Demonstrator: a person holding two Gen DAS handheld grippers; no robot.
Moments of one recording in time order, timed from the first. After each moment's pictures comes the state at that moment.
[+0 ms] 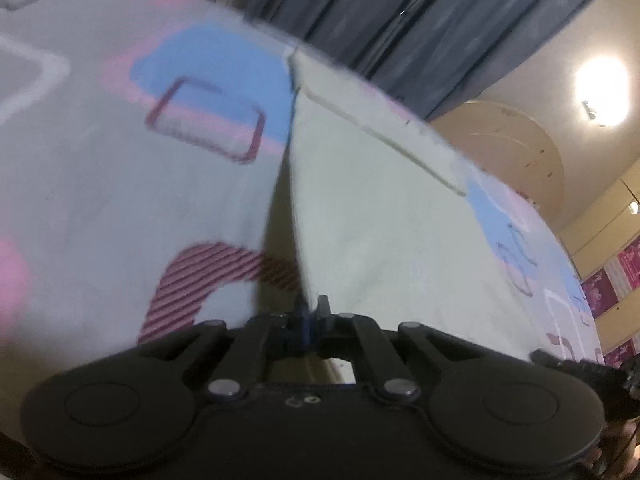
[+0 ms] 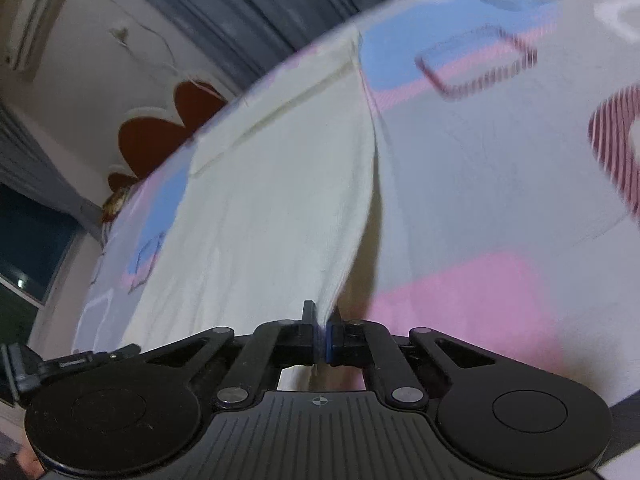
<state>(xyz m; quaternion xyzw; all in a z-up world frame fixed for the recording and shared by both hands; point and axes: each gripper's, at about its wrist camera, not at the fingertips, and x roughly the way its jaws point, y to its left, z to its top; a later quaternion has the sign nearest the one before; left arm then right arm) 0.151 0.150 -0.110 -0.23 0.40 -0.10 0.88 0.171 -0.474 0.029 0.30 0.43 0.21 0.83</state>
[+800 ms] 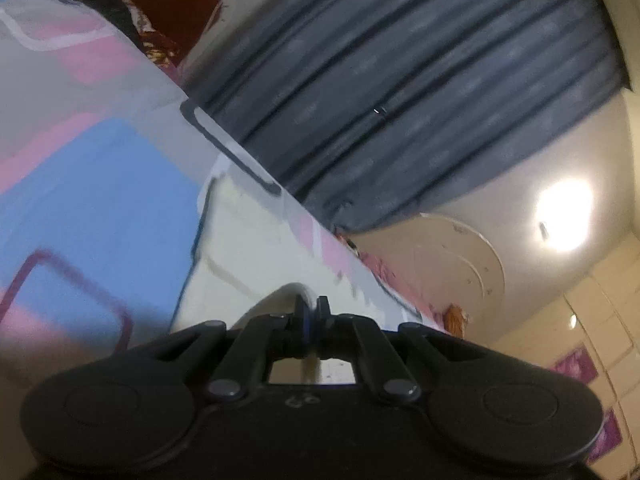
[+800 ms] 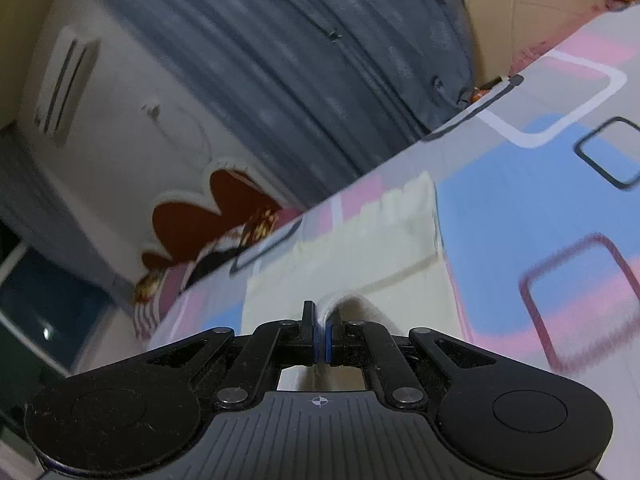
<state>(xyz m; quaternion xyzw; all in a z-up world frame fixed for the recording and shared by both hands) 0.341 0.152 -0.036 -0.38 0.29 -0.12 0.87 0.373 -0.465 0.105 0.35 0.35 0.20 0.84</state>
